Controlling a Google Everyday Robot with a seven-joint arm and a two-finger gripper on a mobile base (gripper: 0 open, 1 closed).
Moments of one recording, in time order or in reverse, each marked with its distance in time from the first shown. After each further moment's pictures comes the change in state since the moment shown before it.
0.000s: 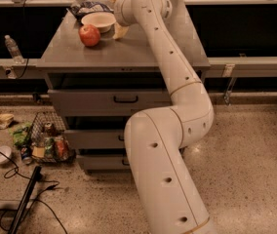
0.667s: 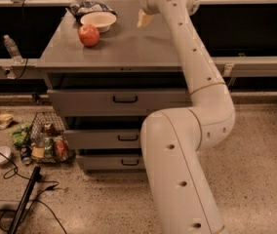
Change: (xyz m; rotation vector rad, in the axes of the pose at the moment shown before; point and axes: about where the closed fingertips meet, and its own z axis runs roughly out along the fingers) arm 0.081 -0.042 -0.067 0.116 0.155 0.044
